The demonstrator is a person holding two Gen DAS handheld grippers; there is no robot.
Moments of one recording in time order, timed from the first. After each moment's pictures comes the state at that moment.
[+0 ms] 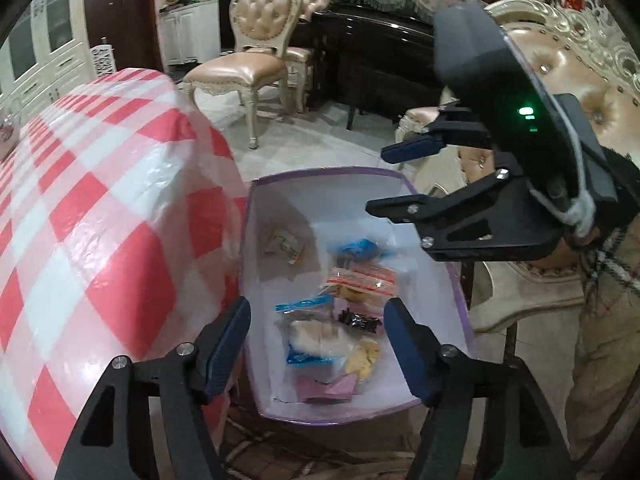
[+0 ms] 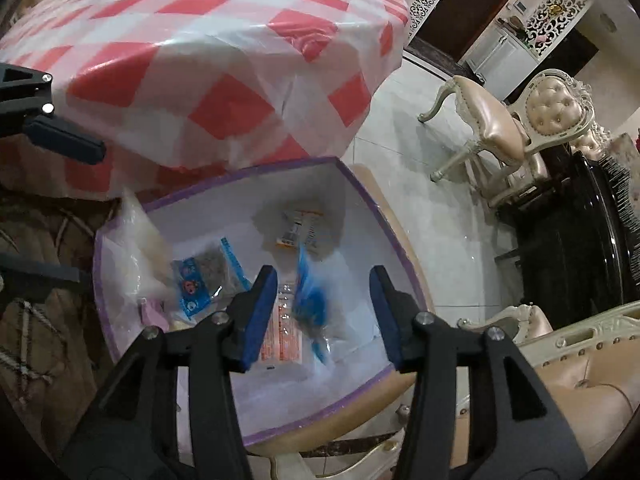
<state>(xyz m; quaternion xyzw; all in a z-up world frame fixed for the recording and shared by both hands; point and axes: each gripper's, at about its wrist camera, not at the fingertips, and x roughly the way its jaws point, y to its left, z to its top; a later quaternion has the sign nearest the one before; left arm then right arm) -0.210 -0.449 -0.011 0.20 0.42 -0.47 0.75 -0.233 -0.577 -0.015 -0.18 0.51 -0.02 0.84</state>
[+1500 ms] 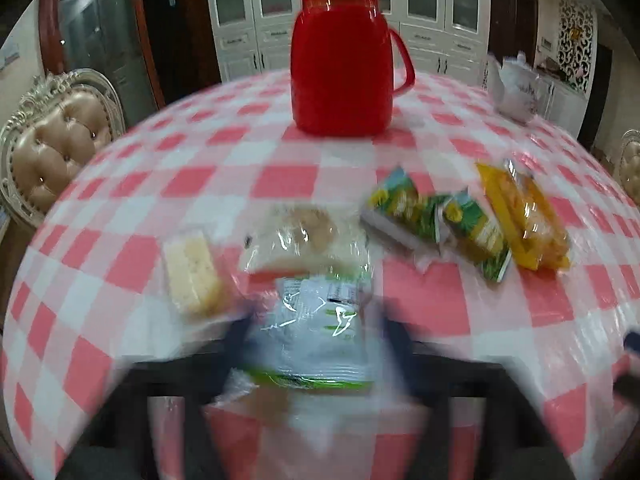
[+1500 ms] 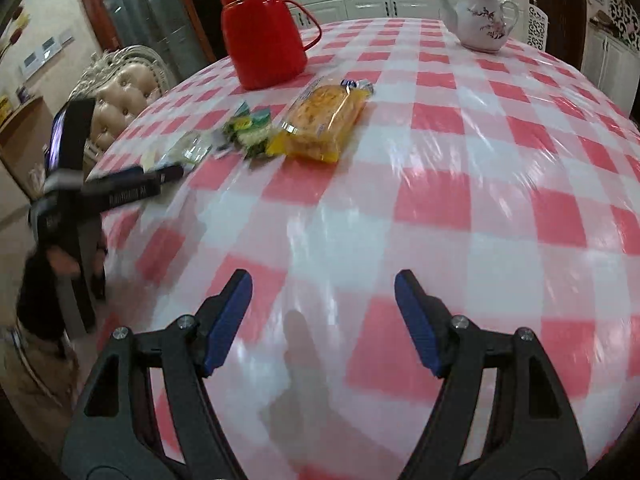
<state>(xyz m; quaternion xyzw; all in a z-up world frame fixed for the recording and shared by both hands) 0.127 0.050 0.012 0.00 0.42 0.07 0.90 0.091 -0.202 0.027 0.02 0.44 0.20 0.88</state>
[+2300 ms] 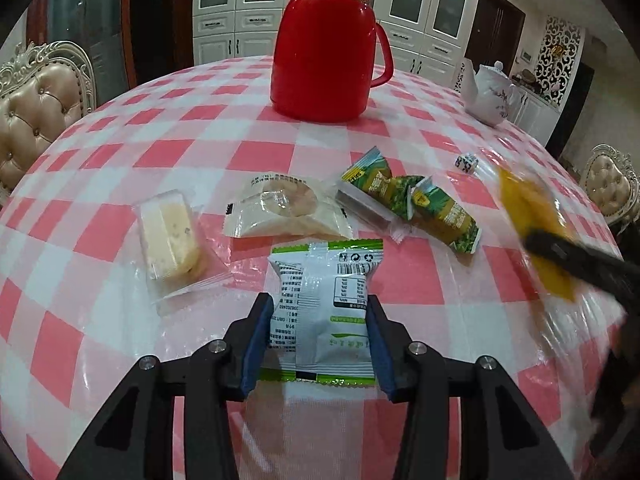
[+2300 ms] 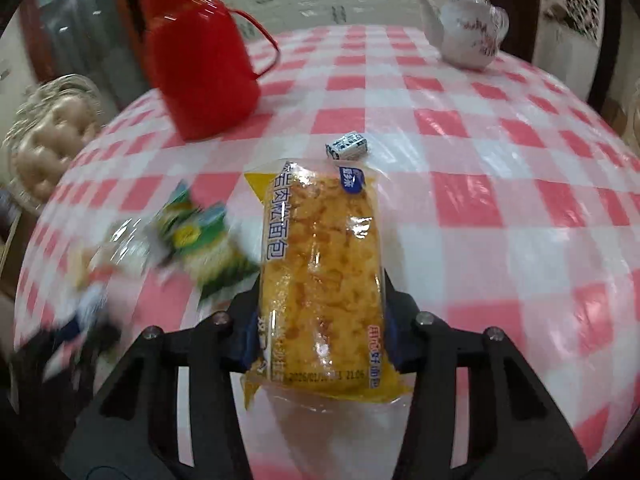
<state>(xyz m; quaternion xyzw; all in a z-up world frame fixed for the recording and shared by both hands) 0.117 0.067 0.011 -0.06 0.42 0.00 0.90 0.171 -0.149 0.034 0.02 0.43 0.10 0.90</state>
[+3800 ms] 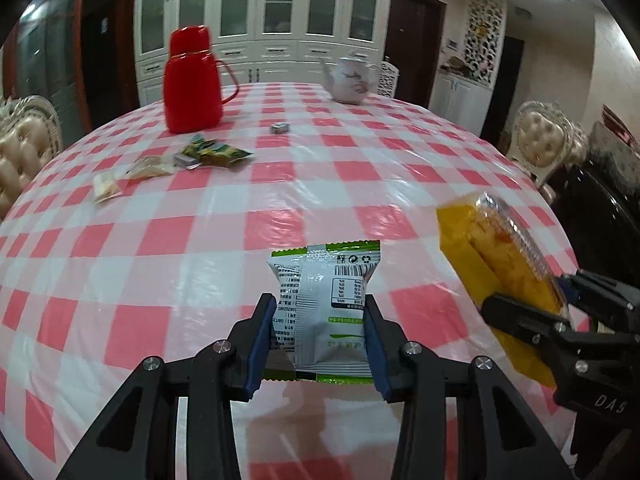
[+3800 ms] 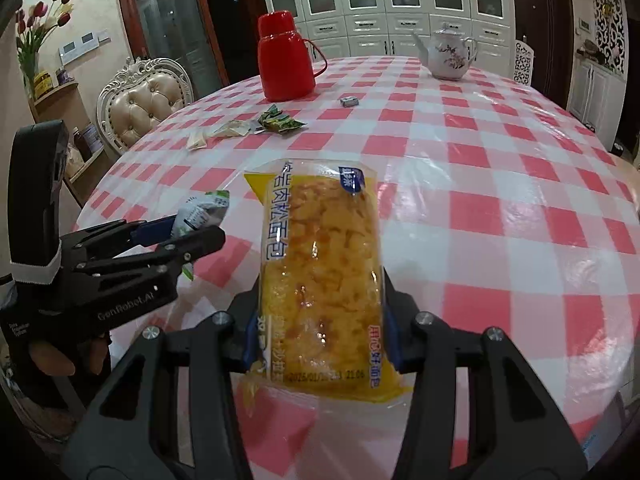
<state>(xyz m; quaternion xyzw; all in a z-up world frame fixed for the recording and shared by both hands) -0.085 -0.117 0.043 0.00 0.37 -0.09 0.92 -0.094 -0.271 0.052 0.00 0.37 0.20 0.91</state>
